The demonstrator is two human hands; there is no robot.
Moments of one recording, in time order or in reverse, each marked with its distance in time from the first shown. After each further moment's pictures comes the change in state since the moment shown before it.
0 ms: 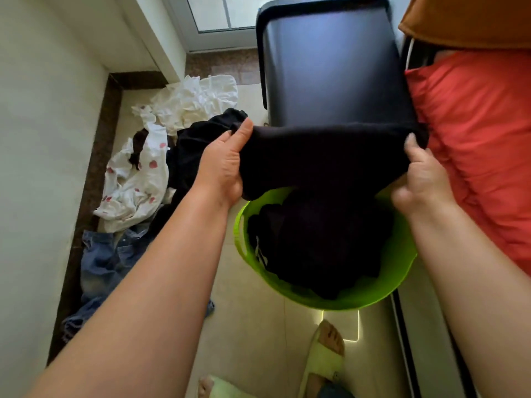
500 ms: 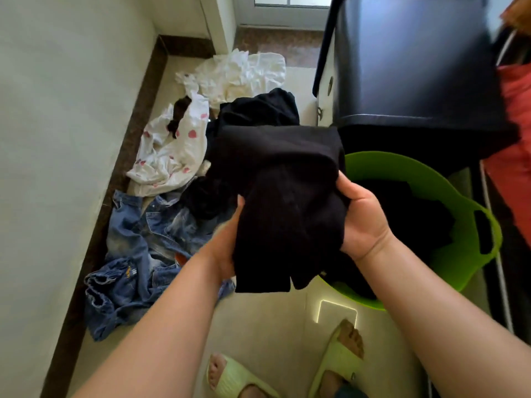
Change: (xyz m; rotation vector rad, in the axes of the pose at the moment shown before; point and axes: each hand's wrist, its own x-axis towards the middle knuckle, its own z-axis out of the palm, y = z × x) left_hand -0.072 -0.069 -0.178 0.027 0.076 -0.533; right_hand -0.125 0.134 0.090 0.144 -0.705 0.737
